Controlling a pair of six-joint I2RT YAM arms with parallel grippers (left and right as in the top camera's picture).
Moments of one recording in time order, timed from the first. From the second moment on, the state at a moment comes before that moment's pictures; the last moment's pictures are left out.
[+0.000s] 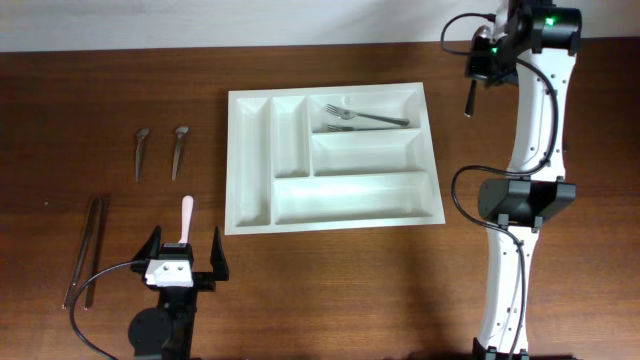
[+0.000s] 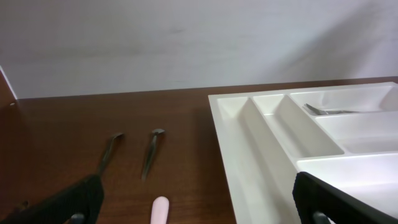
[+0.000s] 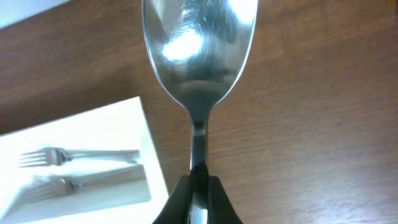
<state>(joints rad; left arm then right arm) 0.03 0.01 0.01 -0.07 0.05 0.05 -0.10 2.69 3.12 -1.60 -0.13 0.18</state>
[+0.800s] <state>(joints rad) 0.03 0.01 0.01 -0.07 0.05 0.05 0.10 2.69 3.12 -1.69 -0.16 1.27</state>
